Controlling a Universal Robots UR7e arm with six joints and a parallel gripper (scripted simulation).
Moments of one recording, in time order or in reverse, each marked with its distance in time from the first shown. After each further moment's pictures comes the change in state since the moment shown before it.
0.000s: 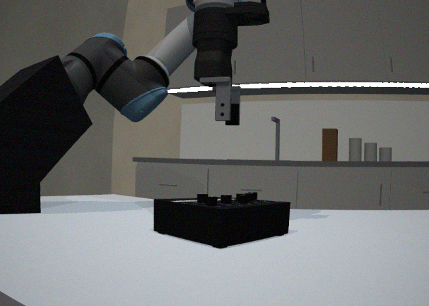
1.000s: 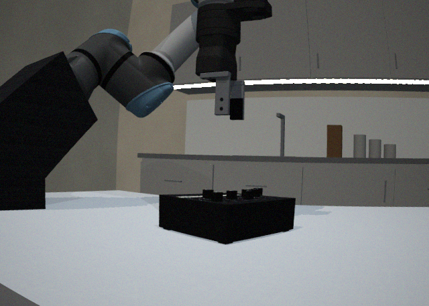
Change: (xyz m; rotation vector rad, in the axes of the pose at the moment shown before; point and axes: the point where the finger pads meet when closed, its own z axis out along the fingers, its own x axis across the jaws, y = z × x) arm 0.001 0.006 -0.002 -0.003 0.002 0.133
